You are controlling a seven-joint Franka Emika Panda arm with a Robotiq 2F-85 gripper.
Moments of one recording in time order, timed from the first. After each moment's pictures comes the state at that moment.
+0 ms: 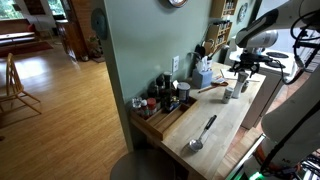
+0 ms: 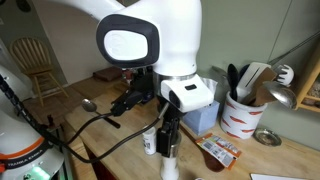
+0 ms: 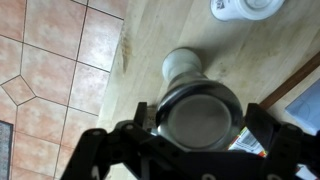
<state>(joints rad) -0.43 -0.04 -0.40 -2.22 -0.05 2.18 0.24</state>
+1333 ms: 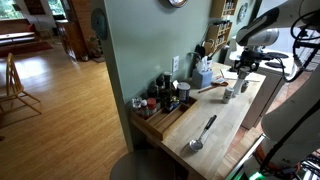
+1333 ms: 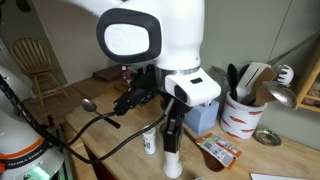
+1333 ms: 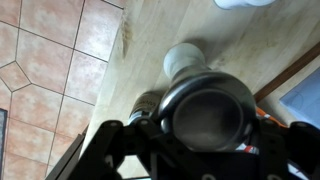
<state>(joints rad) -0.43 -0.04 -0.40 -2.20 -0.05 2.19 0.19</state>
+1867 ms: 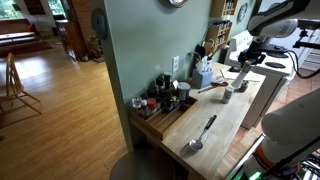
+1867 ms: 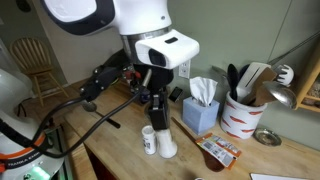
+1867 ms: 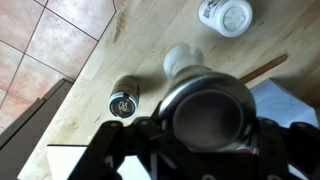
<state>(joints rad) -0.43 -0.30 -0.40 -2.31 -0.04 2.17 -0.07</state>
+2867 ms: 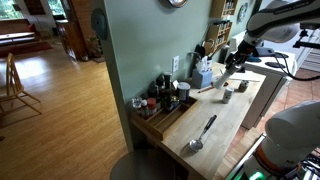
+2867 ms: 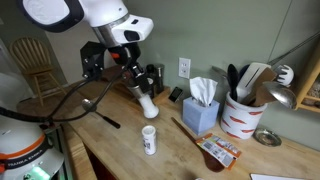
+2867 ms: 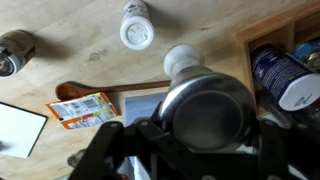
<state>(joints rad) -0.25 -0.64 -0.37 -2.57 0.02 2.24 -0.38</state>
